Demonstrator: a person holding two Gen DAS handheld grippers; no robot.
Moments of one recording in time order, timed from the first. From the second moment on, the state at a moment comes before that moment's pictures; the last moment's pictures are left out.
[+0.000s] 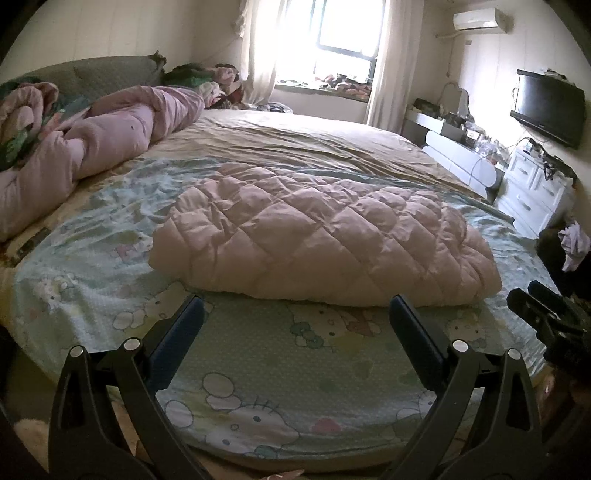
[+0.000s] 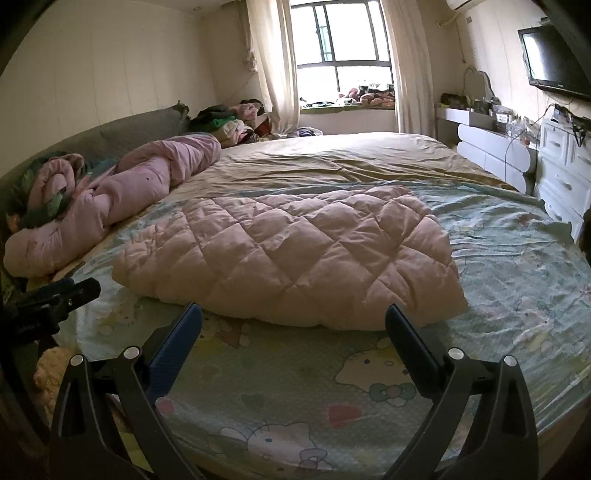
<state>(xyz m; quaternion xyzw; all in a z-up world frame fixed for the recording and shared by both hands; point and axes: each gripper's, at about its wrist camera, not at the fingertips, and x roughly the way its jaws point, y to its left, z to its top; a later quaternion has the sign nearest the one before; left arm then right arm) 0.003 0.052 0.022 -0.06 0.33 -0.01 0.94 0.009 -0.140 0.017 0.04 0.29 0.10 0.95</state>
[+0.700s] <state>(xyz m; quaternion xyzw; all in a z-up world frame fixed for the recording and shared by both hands) 0.000 0.056 0.023 -0.07 0.32 -0.01 0.94 0.008 -0.138 0.017 0.04 0.29 0.11 0.95</state>
